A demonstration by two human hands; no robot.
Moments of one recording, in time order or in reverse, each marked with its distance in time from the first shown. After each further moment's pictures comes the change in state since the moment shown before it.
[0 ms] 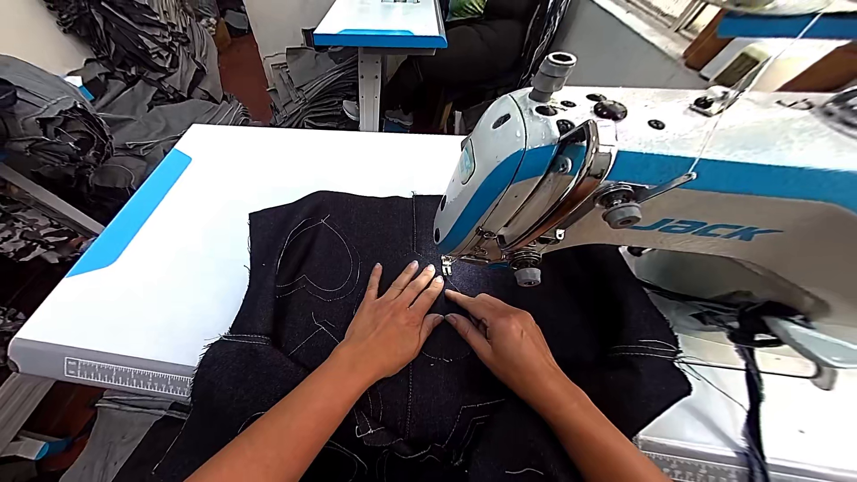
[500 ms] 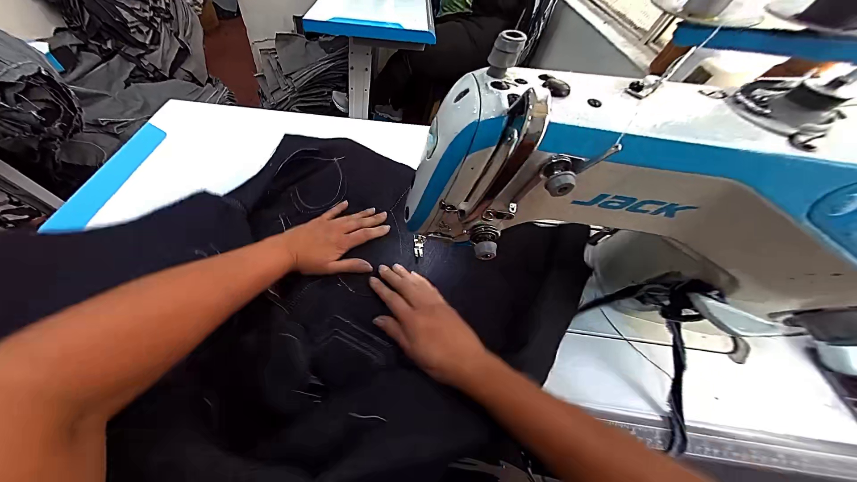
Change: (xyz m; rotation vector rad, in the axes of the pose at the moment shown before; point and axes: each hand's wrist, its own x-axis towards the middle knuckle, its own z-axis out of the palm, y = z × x) left_hand 0.049 -0.120 -0.022 -0.036 -0.109 0.427; right_hand 0.001 -0.028 0.017 0.002 -0.220 -0.254
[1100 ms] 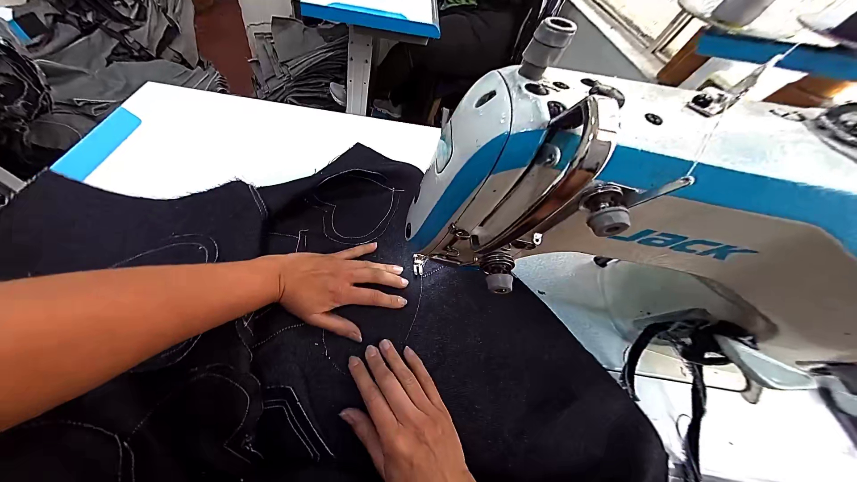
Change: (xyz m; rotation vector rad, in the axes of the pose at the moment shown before) left_hand 0.003 0.018 0.003 -0.106 -0.099 0.401; right_hand -0.043 -0.062 0.031 -0.200 0.255 0.043
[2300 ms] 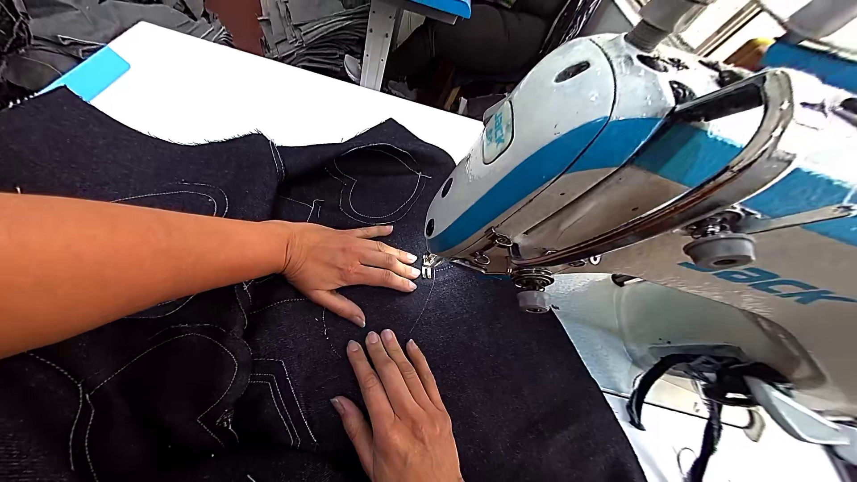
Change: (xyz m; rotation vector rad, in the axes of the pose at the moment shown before) left_hand 0.005 -0.024 -0.003 -0.034 0.048 0.080; right_hand 0.014 0.000 -0.001 0.018 -0.040 0.056
